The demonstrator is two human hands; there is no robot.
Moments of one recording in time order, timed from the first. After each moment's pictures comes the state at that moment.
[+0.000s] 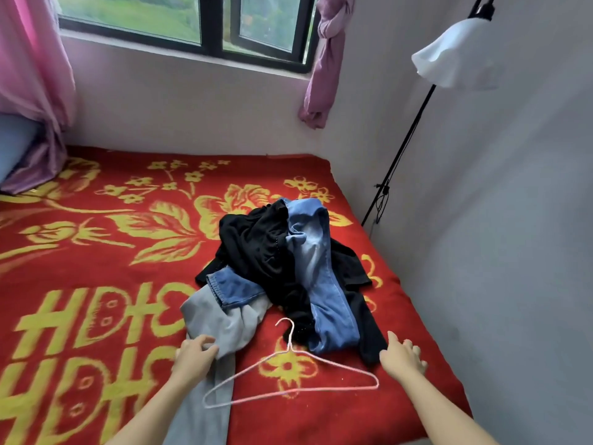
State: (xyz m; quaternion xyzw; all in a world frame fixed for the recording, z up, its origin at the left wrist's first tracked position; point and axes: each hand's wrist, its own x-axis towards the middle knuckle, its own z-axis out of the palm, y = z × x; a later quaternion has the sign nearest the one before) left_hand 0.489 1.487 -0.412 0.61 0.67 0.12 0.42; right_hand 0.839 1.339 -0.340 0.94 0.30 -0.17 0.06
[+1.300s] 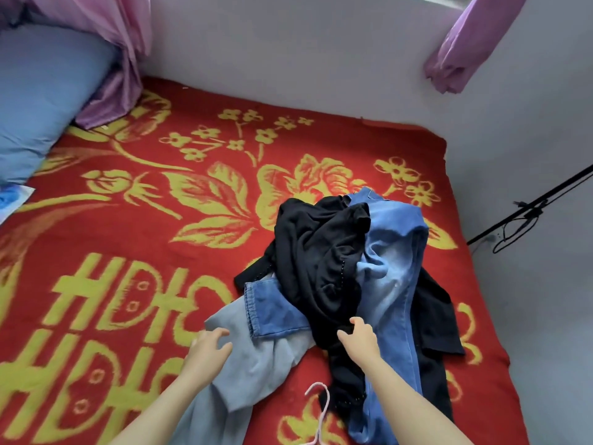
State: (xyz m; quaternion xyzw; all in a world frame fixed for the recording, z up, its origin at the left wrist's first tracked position) left_hand 0.519 1.638 -0.459 0.54 0.73 0.04 0.43; right_hand 0.816 1.652 -0.454 0.82 0.43 -0.36 0.01
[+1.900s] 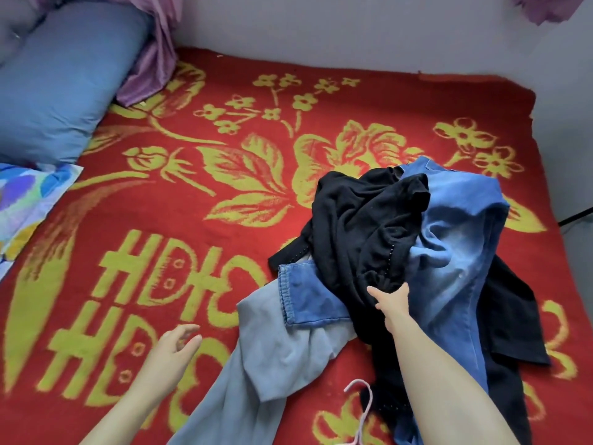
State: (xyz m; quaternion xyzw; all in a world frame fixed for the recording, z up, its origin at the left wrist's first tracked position) left_hand 0.448 1.615 -0.444 0.43 0.79 0.15 0.41; right_hand 0.818 1.732 -0.550 0.78 0.17 -0.50 -0.33
